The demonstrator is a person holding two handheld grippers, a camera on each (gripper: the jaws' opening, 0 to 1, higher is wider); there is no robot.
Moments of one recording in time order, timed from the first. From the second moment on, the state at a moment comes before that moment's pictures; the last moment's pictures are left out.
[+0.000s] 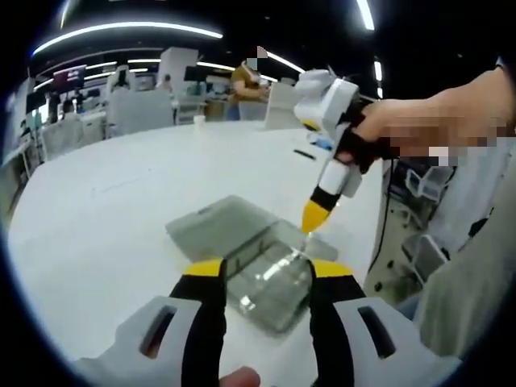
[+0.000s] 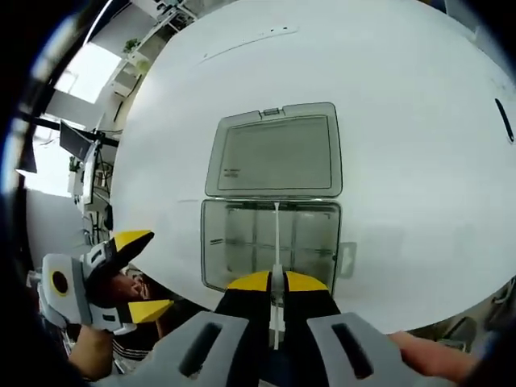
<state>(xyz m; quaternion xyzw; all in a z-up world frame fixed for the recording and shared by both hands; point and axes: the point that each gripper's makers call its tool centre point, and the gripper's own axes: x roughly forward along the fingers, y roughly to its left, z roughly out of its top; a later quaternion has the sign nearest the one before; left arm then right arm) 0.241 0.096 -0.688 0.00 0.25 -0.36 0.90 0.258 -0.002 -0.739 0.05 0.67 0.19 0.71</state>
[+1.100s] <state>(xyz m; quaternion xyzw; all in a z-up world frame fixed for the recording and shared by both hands) 0.238 0.104 -0.692 -0.01 0.25 -0.36 0.90 0.258 -0.004 -0.756 0.04 0.68 0.18 0.71</state>
